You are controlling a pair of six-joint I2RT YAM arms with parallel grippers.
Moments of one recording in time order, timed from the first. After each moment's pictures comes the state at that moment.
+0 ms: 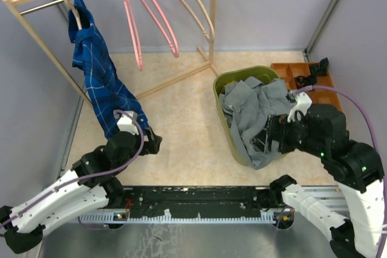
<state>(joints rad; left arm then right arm) -0.93 0.54 0.59 -0.58 -0.52 -0.63 0.47 0.74 1.43 -1.29 -0.16 0.39</state>
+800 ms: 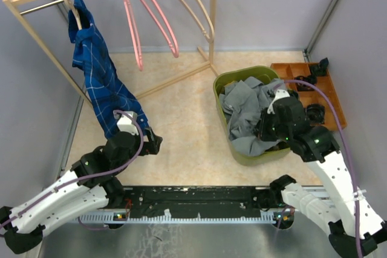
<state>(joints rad) -0.93 0.54 0.59 -0.58 -0.50 -0.63 0.47 0.78 1.10 -1.13 -0.02 0.46</state>
